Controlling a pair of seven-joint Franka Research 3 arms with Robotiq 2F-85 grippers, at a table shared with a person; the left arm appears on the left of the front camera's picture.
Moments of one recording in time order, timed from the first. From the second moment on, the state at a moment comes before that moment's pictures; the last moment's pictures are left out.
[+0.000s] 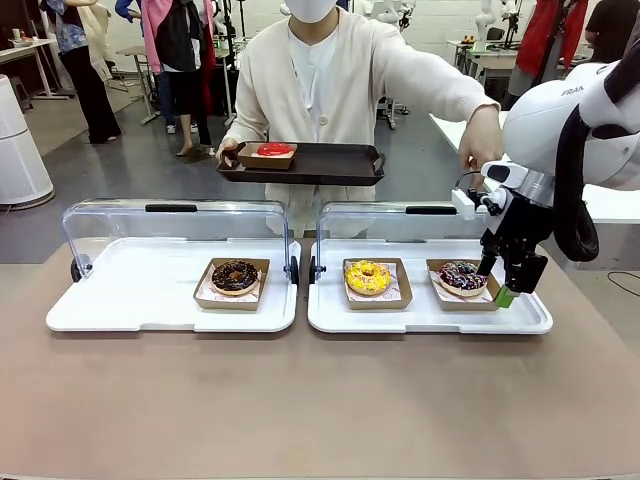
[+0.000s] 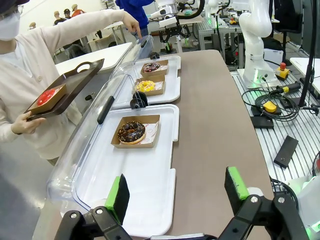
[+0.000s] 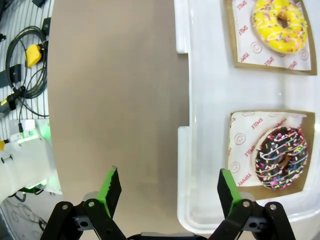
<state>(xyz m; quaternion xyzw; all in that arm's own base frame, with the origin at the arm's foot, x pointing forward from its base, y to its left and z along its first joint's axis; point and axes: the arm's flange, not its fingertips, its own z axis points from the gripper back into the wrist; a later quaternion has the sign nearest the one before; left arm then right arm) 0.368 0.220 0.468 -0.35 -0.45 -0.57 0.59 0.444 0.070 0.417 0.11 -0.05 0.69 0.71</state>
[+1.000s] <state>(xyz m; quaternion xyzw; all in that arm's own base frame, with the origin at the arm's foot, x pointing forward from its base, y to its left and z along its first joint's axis) 0.368 0.220 0.468 -0.35 -0.45 -0.57 0.59 0.458 0.096 0.379 0.05 -0.06 0.70 0.71</state>
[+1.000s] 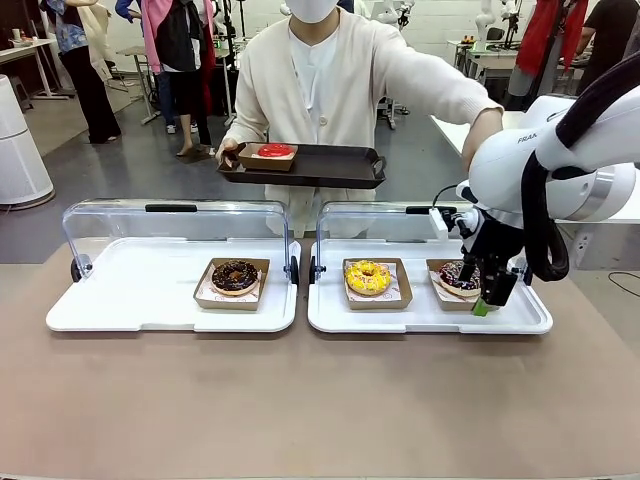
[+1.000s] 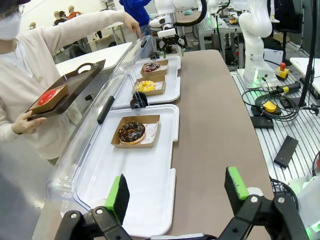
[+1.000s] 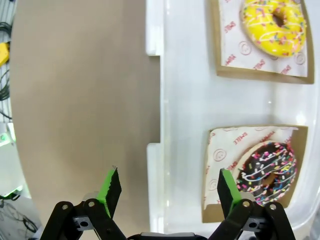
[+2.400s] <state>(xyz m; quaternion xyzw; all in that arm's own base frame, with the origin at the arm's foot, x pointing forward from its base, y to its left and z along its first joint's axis) 0.368 0.220 0.468 -0.35 -0.45 -0.57 0.59 0.501 0.109 0.330 0.05 -0.06 0.70 0.71</state>
